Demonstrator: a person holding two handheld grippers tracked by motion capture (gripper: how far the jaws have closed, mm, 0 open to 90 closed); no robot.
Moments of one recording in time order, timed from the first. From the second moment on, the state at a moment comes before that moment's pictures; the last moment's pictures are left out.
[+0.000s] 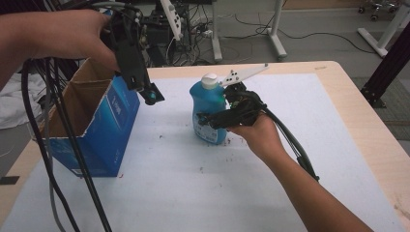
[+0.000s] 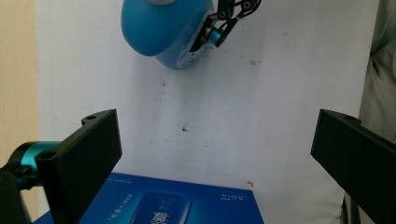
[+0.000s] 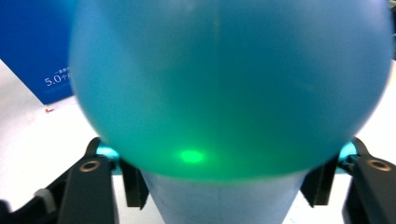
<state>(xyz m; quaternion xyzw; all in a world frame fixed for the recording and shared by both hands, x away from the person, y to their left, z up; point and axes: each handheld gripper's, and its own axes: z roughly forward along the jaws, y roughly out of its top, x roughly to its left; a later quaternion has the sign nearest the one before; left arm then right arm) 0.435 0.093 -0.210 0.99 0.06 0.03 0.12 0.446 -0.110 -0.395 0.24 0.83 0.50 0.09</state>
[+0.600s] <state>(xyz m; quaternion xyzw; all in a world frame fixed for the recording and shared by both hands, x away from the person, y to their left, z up) 0.436 0.095 -0.214 0.99 0.06 0.03 0.12 0.443 -0.110 -0.394 0.22 0.83 0.50 0.12</state>
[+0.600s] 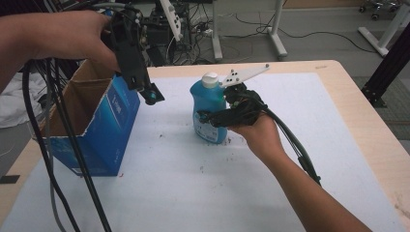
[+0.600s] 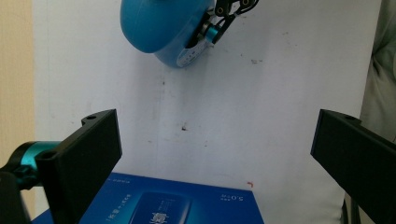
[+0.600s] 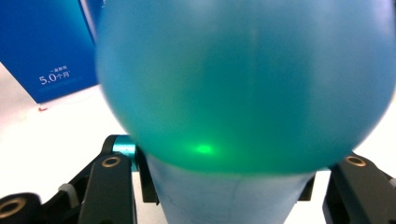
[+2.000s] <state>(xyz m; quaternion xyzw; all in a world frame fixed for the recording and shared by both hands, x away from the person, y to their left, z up) 0.435 0.074 -0.216 0.99 0.05 0.03 0.12 0.420 -0.165 -0.348 0.13 0.85 0.50 0.07</state>
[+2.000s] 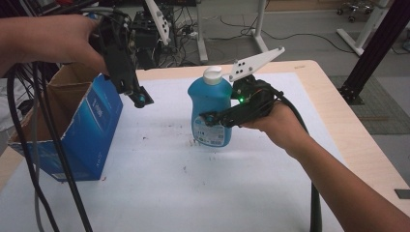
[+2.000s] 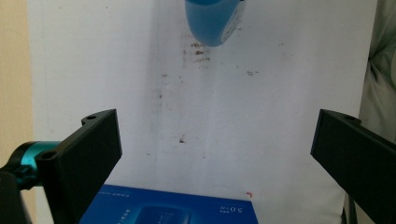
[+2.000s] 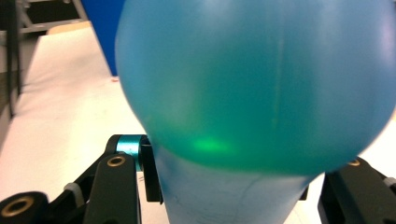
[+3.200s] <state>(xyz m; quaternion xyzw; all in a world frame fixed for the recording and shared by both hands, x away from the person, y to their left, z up) 0.436 0.067 -0.228 0.99 0.04 0.02 0.11 0.412 -0.178 -0.359 0.01 0.87 0.49 0.00</state>
